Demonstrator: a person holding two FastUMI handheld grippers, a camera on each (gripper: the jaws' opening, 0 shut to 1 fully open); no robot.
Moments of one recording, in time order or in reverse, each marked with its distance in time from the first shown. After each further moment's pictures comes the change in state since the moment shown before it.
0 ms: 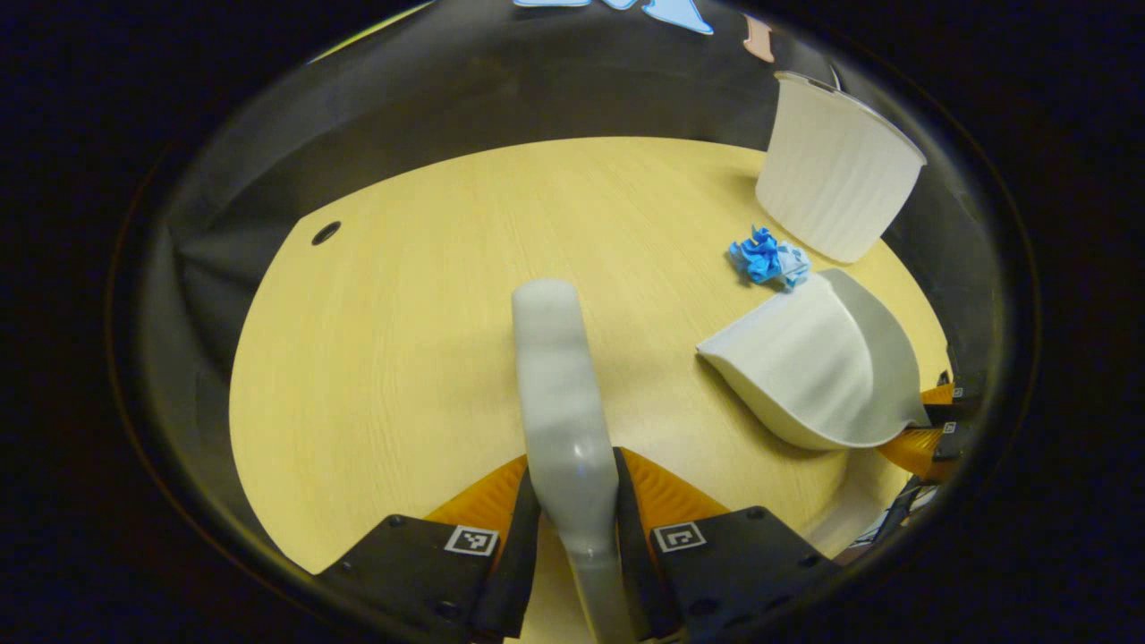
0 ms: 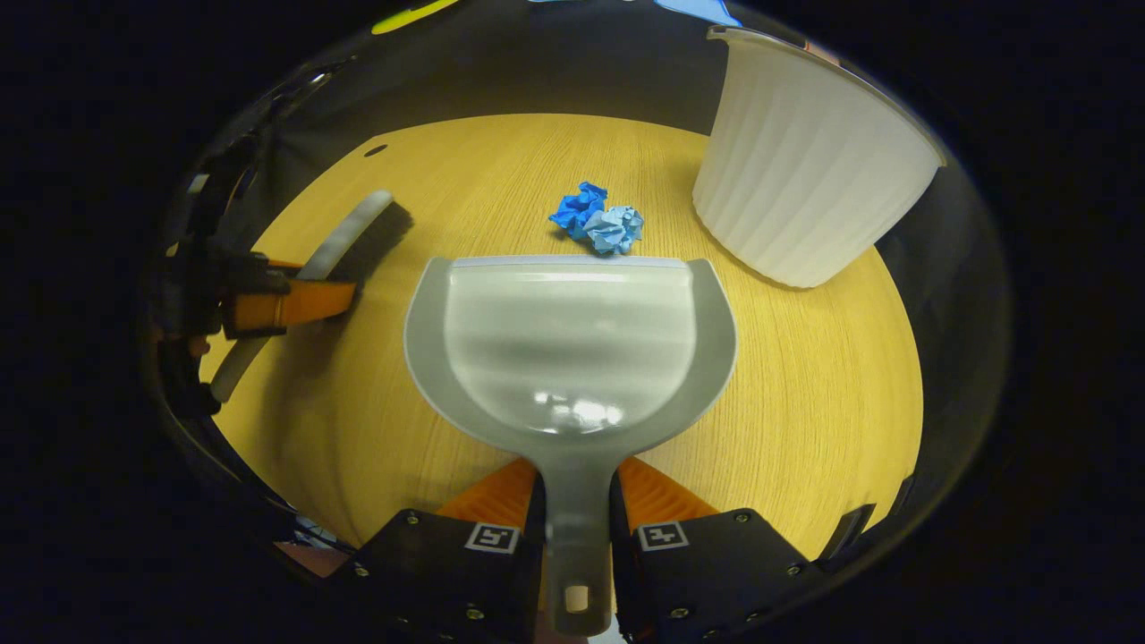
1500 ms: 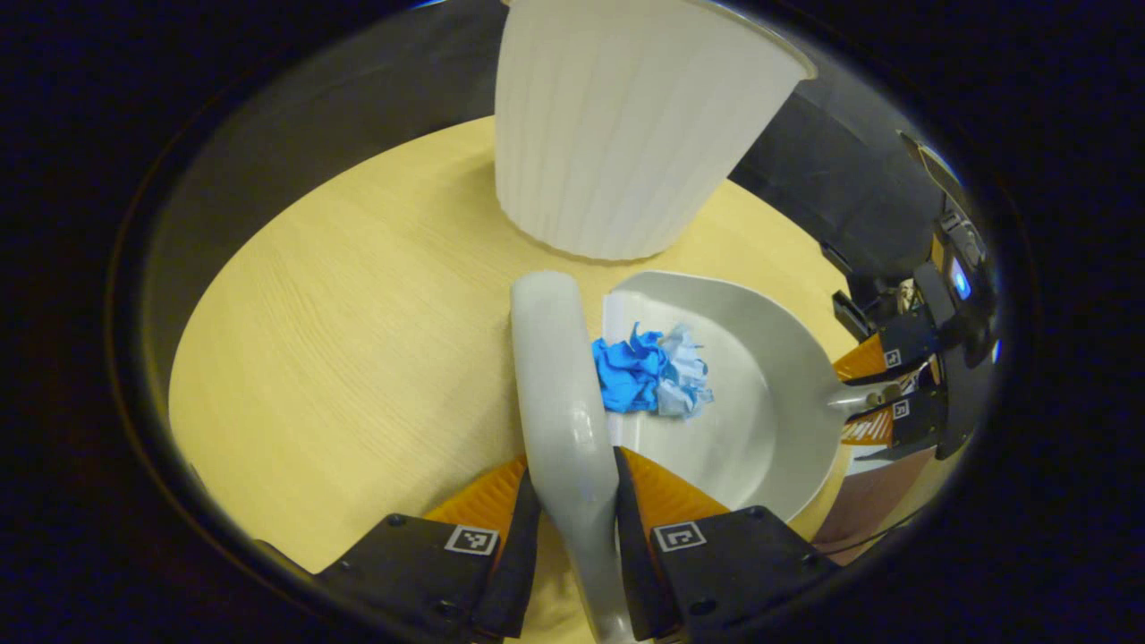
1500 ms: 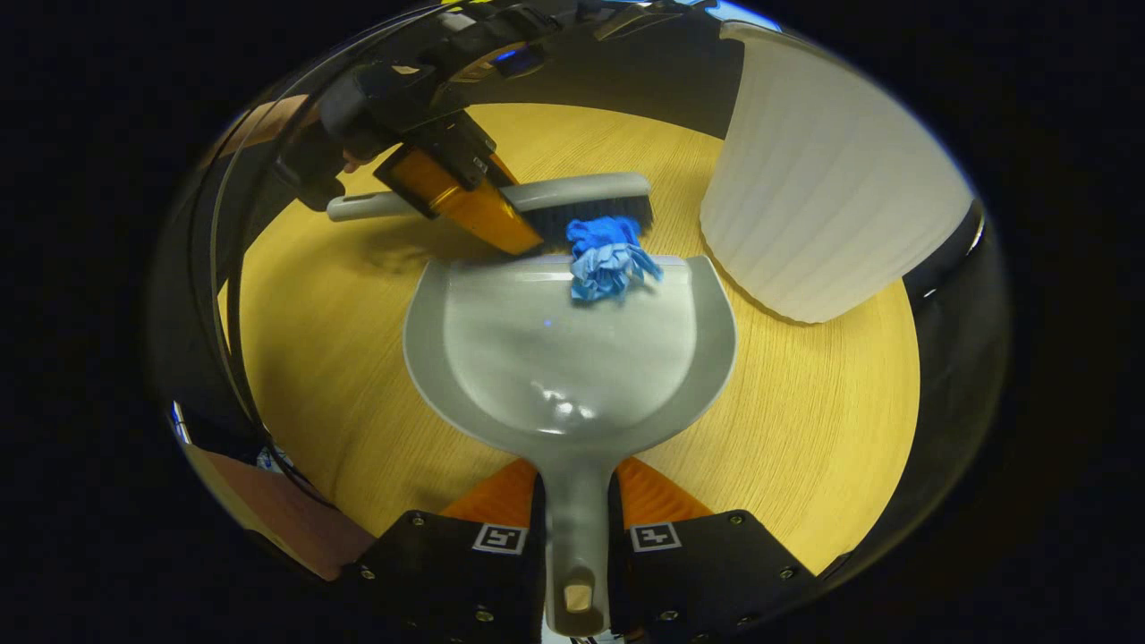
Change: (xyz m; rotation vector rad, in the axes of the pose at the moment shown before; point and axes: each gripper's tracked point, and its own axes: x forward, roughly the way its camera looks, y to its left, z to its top) left arm 0.035 -0.170 0.102 0.486 0.143 -0.511; right arm -0.014 -0.055 0.006 -0.215 0.000 0.110
